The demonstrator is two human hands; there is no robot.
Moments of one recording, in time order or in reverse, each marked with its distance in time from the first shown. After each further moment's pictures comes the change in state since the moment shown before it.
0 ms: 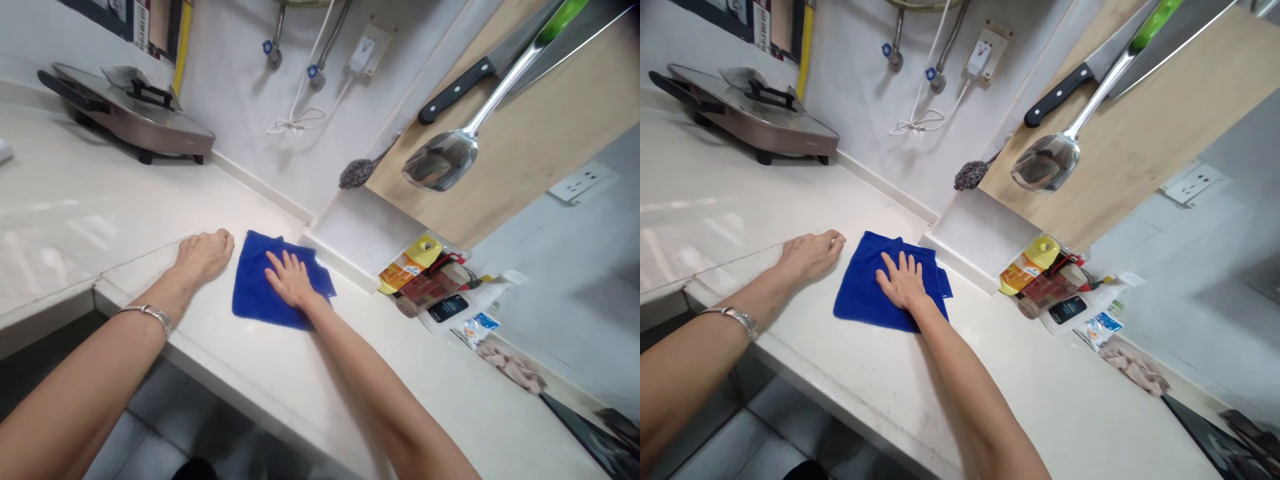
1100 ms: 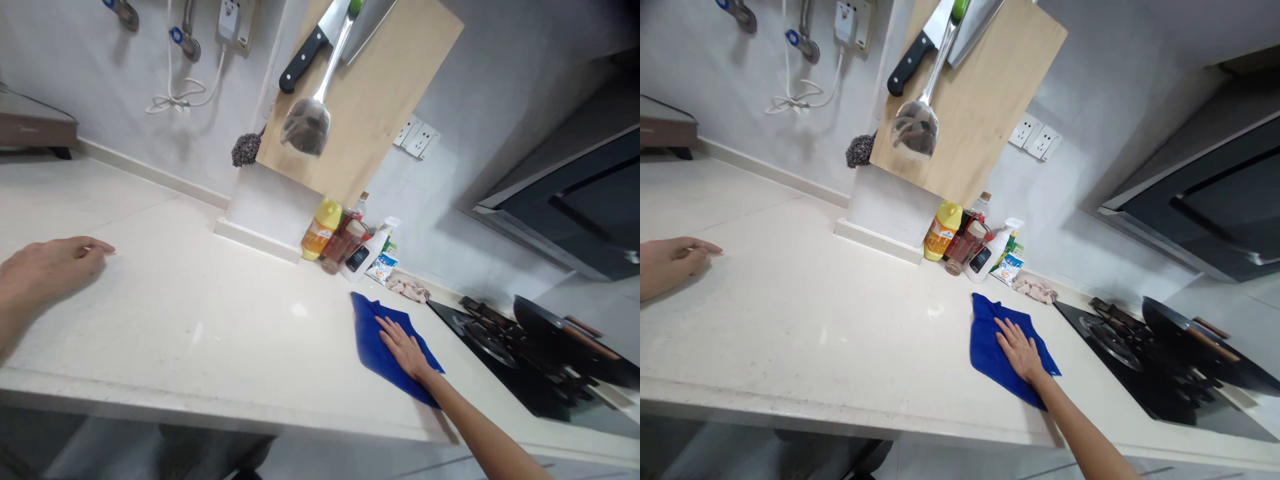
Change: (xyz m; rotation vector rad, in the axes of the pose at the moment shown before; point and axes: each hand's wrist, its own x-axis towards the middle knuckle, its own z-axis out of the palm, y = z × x) left_hand 0.012 -0.006 -0.013 0.095 -0.123 -0.010; right_hand -0.377 0.331 0.028 -0.017 0.098 0.744
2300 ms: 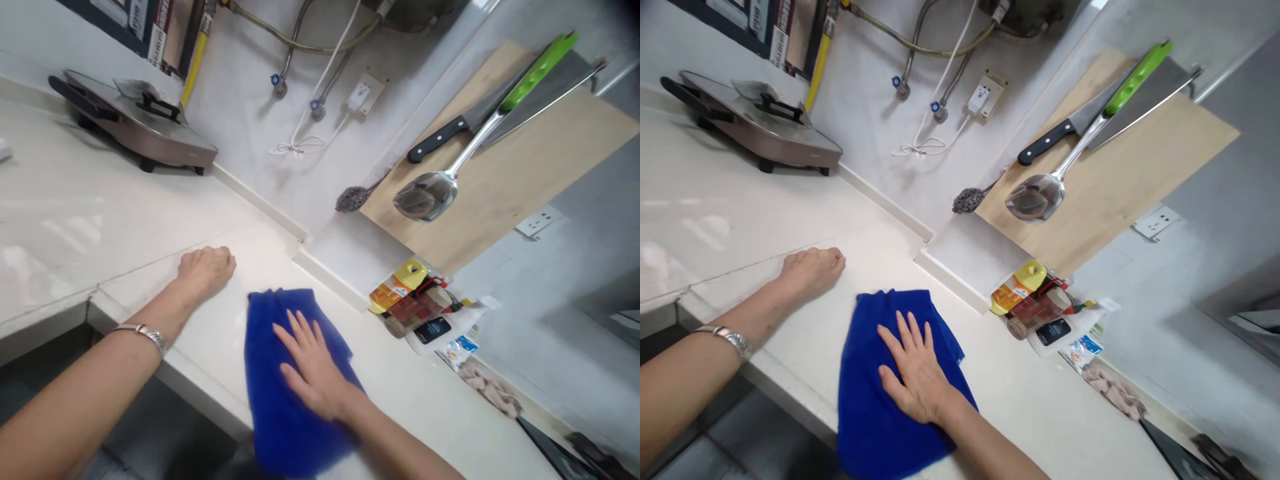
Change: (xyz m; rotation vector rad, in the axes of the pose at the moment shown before) left_hand -0.019 0.014 0.010 -0.118 0.097 0.022; right_hand -0.038 -0.397 -0.031 -0.011 -0.126 -1.062
